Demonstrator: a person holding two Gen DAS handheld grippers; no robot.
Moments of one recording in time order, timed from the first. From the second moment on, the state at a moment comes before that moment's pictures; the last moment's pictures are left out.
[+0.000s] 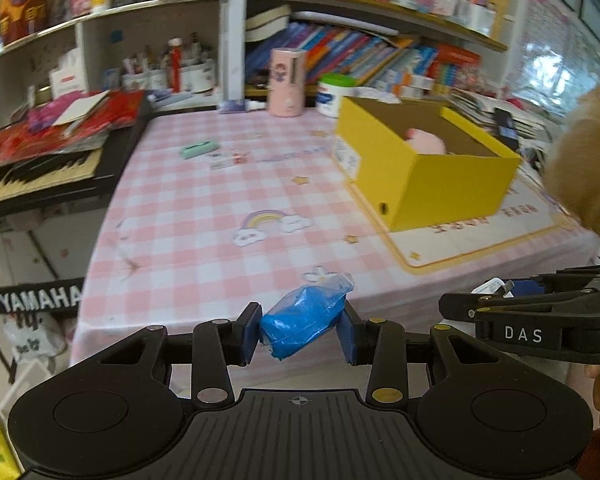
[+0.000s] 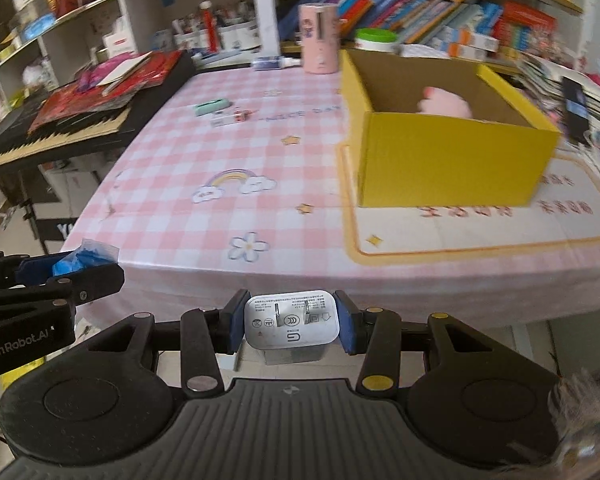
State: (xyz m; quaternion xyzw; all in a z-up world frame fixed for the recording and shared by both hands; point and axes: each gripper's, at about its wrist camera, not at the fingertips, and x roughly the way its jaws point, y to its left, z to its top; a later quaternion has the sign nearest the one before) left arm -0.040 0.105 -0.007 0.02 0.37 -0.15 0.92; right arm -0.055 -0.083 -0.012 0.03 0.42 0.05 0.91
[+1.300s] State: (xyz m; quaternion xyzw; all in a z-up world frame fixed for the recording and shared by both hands) left arm 0.047 -0.075 0.019 0.06 0.31 -0.26 0.91; right arm -0.013 -0.262 -0.005 0.08 0.42 -0.06 0.90
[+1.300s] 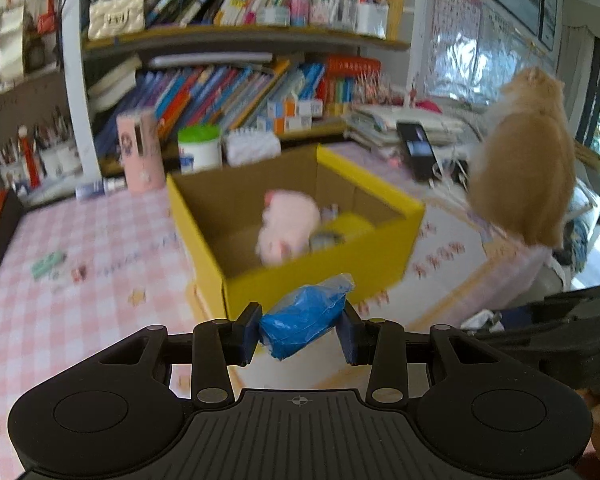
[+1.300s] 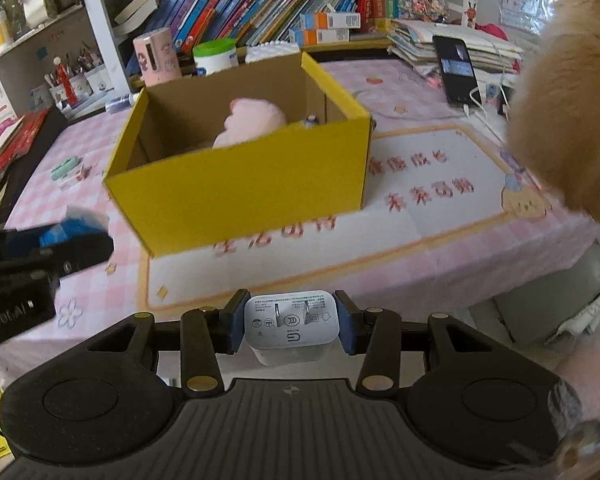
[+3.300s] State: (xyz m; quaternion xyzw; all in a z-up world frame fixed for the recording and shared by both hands) left arm 0.135 -0.155 -0.005 0.10 0.33 -0.16 0.93; right arm 0.189 -0.295 0.016 0.04 0.39 0.14 0.91
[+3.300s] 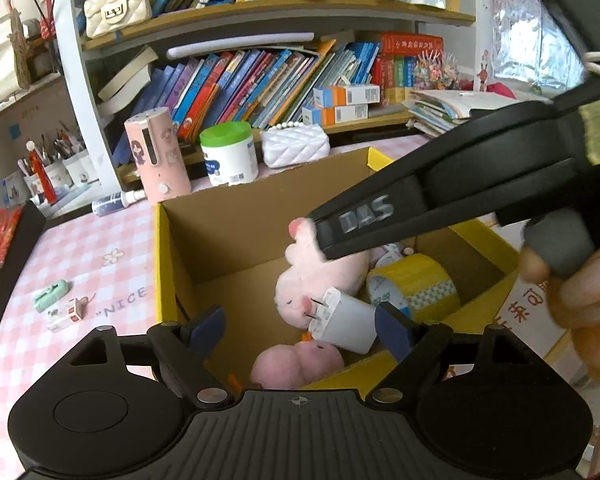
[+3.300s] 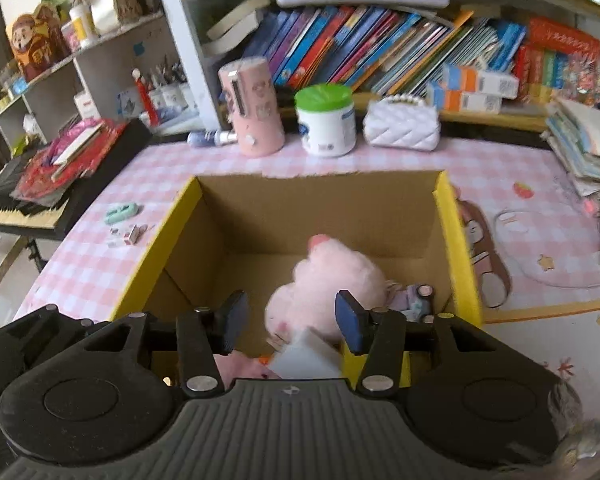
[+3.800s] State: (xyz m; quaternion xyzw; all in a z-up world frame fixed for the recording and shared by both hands) left arm 0.082 -0.107 0.012 0.05 0.30 -0.18 0.94; right arm 0.091 -0.308 0.043 0.05 0.31 0.01 0.95
